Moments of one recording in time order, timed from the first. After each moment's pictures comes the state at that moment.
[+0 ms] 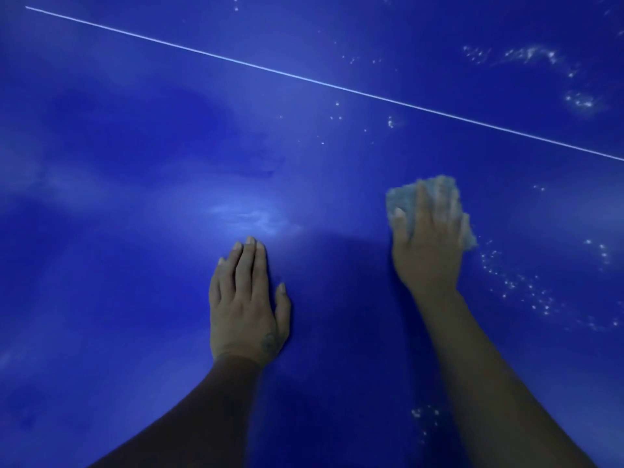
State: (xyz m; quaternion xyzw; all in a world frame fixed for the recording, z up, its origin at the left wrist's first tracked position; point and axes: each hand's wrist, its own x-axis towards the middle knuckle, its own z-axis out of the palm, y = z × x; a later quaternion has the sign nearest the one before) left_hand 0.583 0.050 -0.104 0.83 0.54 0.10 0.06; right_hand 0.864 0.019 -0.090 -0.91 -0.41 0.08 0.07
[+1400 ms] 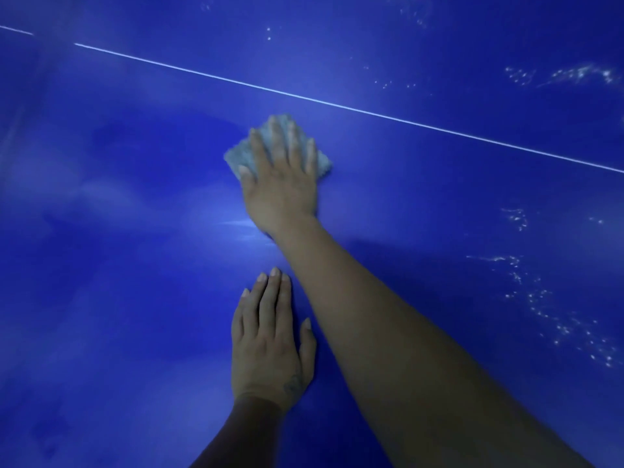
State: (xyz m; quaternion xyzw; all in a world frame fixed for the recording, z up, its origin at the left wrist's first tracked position) left_hand 0.584 0.050 -0.103 0.84 0.54 0.07 0.09; right_hand 0.713 0.243 -0.091 -0.79 -0.60 0.12 0.05
